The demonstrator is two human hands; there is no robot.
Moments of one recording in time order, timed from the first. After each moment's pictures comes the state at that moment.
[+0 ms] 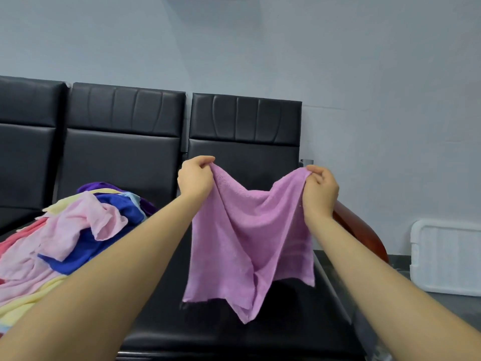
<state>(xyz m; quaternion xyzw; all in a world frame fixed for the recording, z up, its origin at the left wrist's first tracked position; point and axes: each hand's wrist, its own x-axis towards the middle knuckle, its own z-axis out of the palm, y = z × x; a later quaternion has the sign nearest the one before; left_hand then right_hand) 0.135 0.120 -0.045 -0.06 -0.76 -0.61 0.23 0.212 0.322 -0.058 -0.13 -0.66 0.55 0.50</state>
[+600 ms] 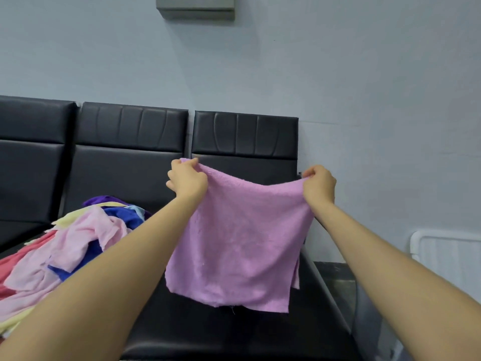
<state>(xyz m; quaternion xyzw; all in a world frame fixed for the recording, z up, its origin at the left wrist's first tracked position) 0.156 0.104 -0.015 -0.01 -0.81 -0.52 0.27 0.210 0.337 -0.015 -0.19 -0.79 0.38 0.44</state>
